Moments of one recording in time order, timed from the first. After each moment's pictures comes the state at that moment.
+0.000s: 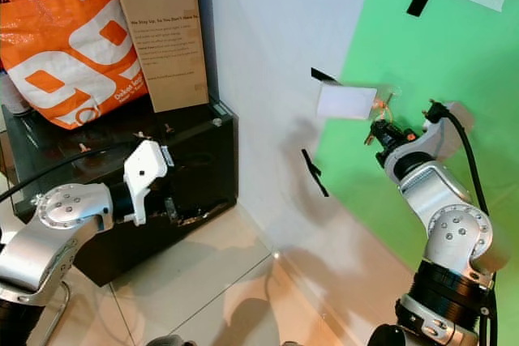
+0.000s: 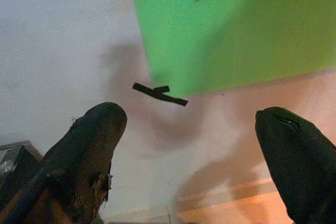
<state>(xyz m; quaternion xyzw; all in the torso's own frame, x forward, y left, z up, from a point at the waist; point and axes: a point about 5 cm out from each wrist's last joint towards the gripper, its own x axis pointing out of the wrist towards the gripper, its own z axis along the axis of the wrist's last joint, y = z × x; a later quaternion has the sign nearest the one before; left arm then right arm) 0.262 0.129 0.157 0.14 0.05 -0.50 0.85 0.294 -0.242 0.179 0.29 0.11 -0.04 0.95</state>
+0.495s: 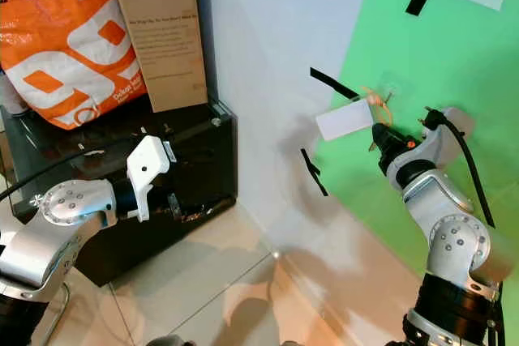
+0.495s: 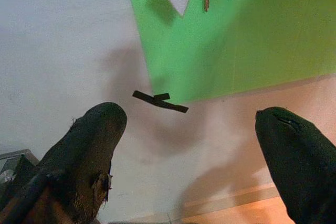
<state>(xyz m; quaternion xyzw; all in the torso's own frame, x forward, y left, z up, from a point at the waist) 0.265 0.126 0.161 0.14 0.04 -0.50 0.85 0.284 -0.243 0.174 0.24 0.11 -0.04 0.96</state>
